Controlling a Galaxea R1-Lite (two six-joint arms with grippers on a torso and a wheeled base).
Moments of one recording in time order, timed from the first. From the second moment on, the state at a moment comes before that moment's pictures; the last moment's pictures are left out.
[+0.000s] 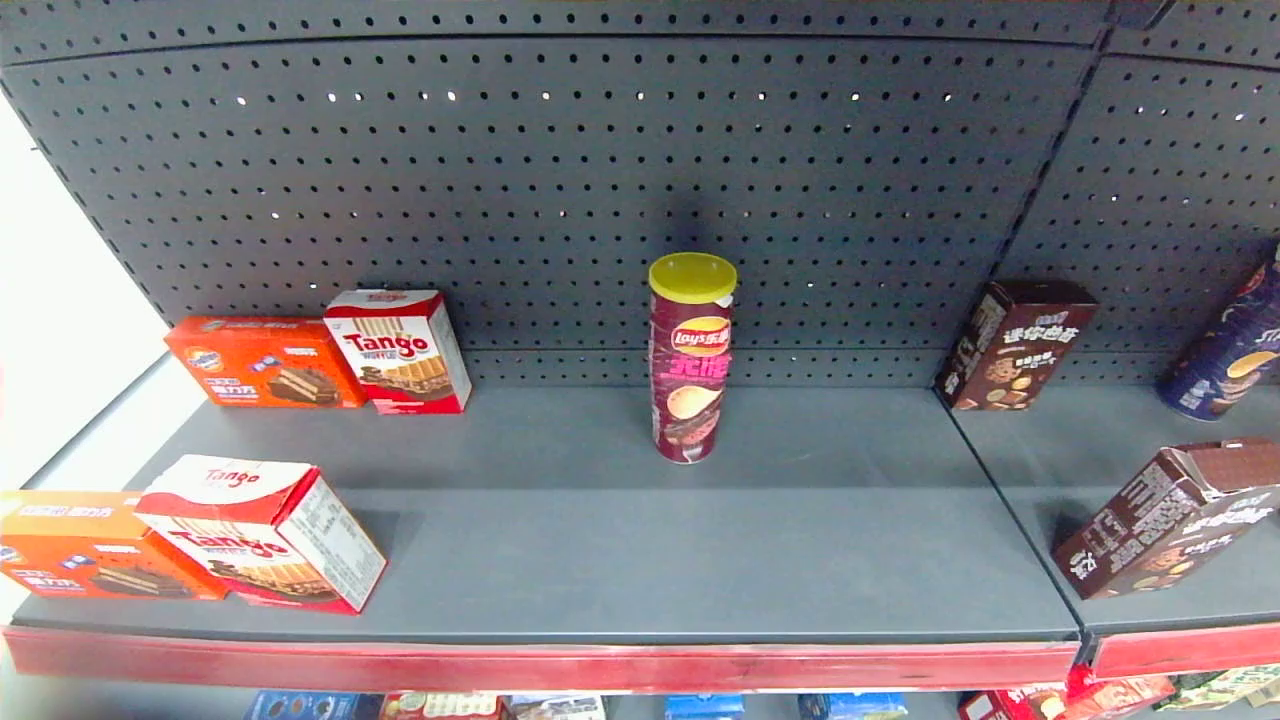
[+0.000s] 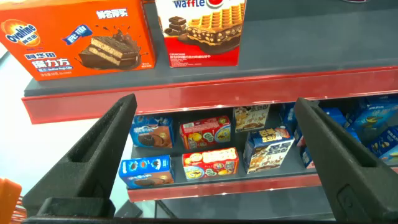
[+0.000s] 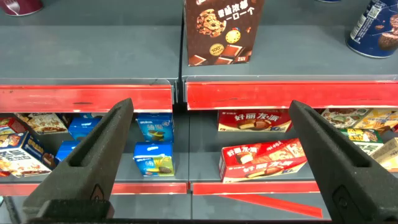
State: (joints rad) left arm 0.00 0.00 0.00 0.01 -0.06 0.05; right arm 0.01 0.01 0.00 0.00 -0.03 0.00
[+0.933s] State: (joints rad) left arm 0.00 0.00 0.00 0.00 -0.06 0.05; right arm 0.01 0.01 0.00 0.00 -0.03 0.00
